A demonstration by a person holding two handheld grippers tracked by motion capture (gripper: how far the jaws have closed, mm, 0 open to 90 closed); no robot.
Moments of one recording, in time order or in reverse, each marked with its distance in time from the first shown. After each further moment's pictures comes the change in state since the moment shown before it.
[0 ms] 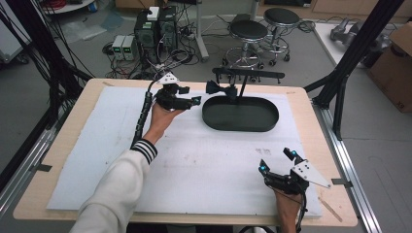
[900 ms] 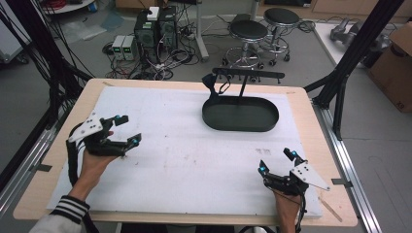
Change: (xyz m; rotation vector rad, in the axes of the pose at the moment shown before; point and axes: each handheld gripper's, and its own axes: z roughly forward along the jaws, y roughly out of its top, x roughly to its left) left arm -0.015 -0.104 -0.210 -0.227 0.067 0.096; right arm 0.004 -0.001 -0.002 -0.015 -0.005 -0.026
